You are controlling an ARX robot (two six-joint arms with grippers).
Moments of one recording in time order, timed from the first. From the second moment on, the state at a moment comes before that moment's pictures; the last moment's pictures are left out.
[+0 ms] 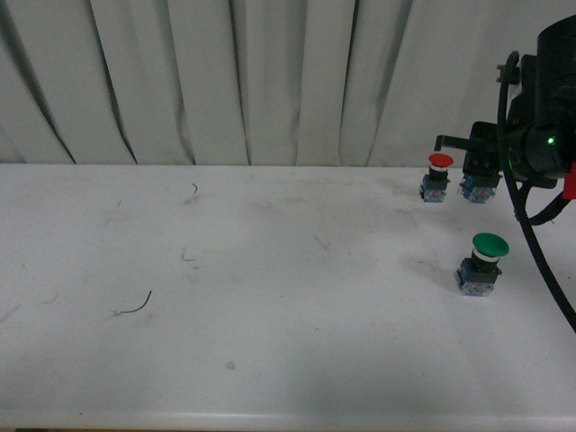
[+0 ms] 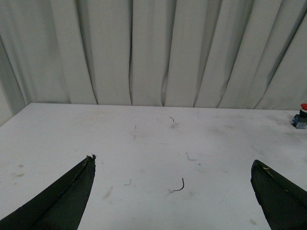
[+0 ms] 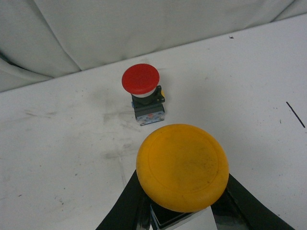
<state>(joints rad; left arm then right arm) 0.00 0.01 0.01 0.00 0.00 -0.01 0.09 2.23 1.39 0.34 0.20 0.23</state>
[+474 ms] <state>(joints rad) 0.00 0.01 0.01 0.00 0.00 -0.01 0.11 2.34 1.51 0.28 0.25 0.30</state>
